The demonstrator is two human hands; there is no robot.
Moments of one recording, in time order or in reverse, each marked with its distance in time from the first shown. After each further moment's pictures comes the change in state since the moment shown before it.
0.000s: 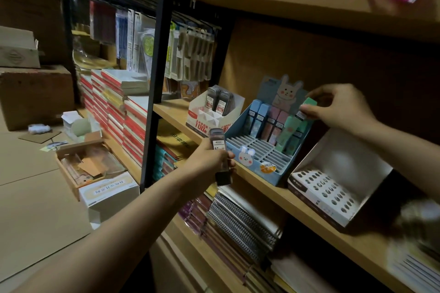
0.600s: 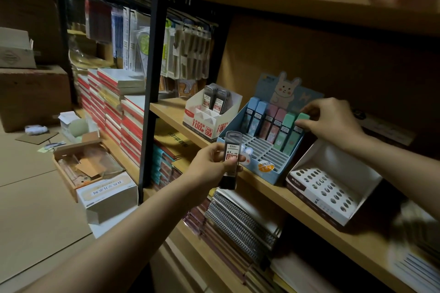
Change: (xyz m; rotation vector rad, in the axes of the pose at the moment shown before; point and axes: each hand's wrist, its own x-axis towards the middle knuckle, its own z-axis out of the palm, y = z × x) left_hand 0.000 -0.016 0.003 0.184 -0.048 0.086; right_hand -0.008 0.026 0.026 -0.134 -0.027 -0.099
